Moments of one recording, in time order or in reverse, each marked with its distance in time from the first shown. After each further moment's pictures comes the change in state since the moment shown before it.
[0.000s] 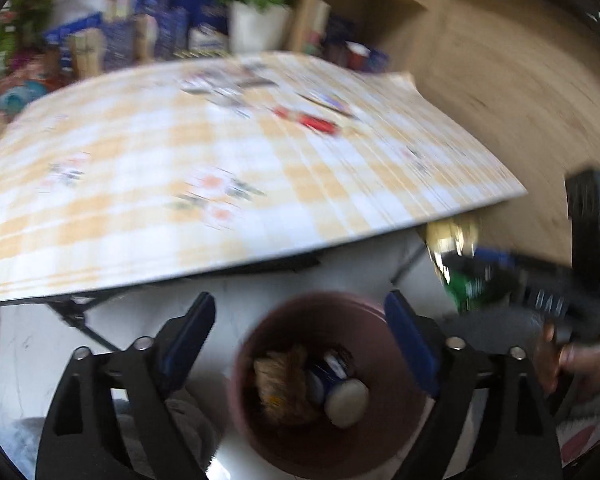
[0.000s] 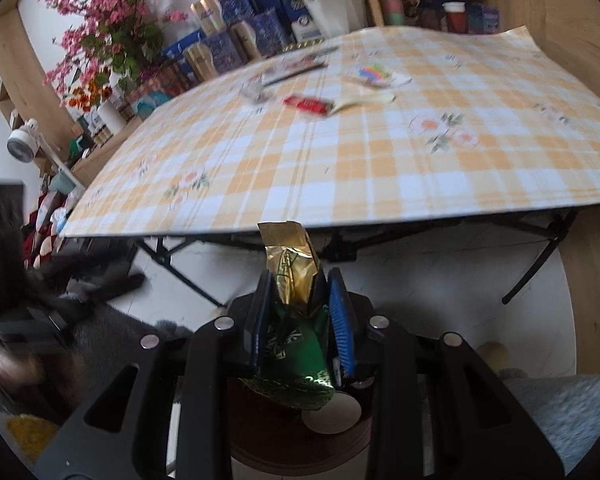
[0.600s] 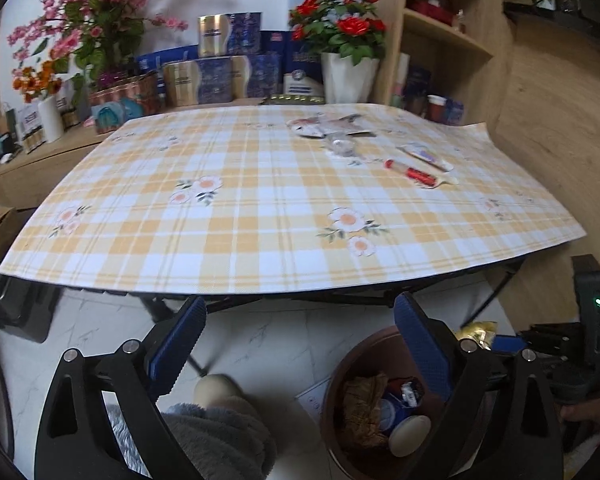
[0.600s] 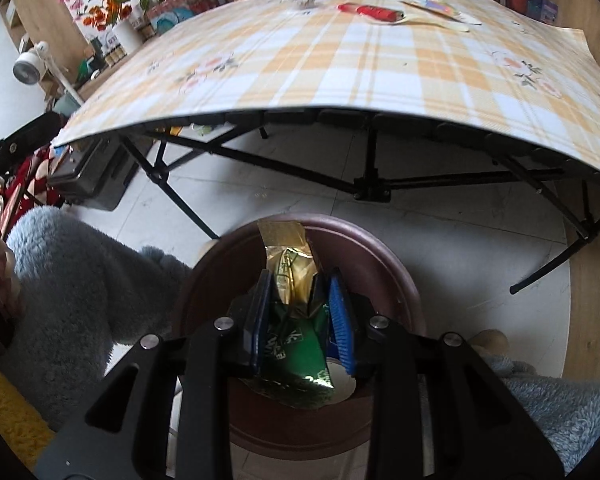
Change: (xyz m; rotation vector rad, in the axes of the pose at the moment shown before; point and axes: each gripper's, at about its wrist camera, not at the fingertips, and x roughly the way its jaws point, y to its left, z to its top) left arm -0.047 0.046 -0.011 -0.073 -0.146 0.261; right arm 0.057 0.030 -0.039 -0.162 0.202 -0.007
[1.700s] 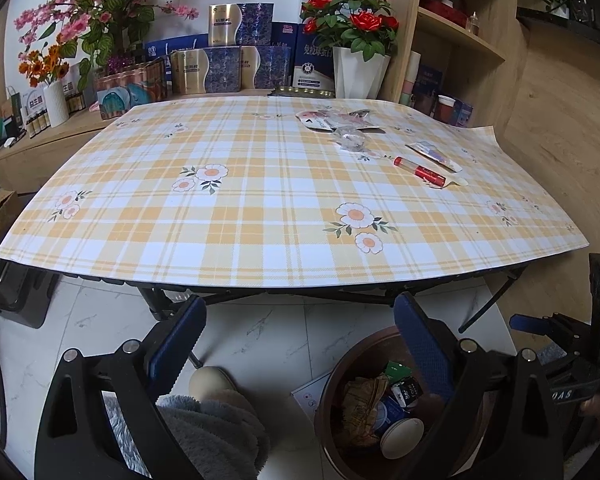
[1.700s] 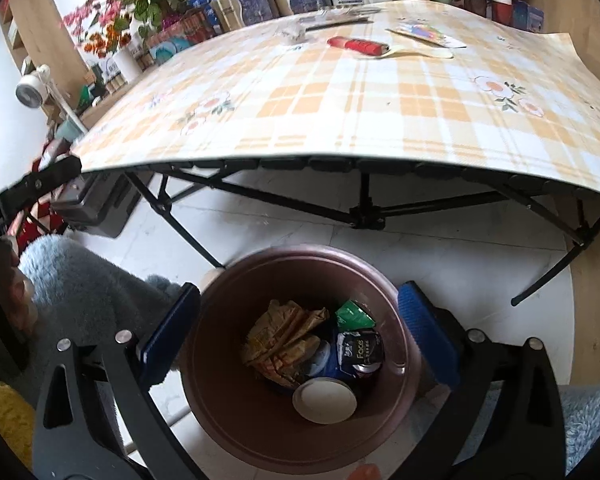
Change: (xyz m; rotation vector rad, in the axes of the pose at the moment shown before) left arm 0.005 0.005 0.000 -0.035 0.020 -0.008; right arm -0.020 -0.009 0.013 0.046 -0.123 0.022
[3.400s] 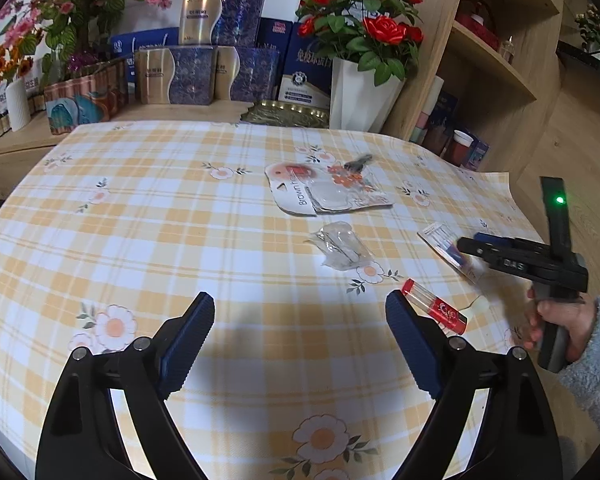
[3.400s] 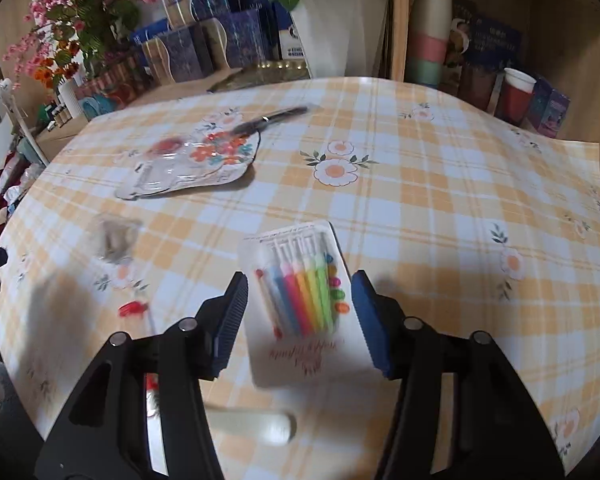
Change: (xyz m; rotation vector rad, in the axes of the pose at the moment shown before) left arm 0.138 -0.022 0.159 -0.084 0.026 -0.076; right arm 0.090 -0.140 0.283 -0.105 -0.046 -0.139
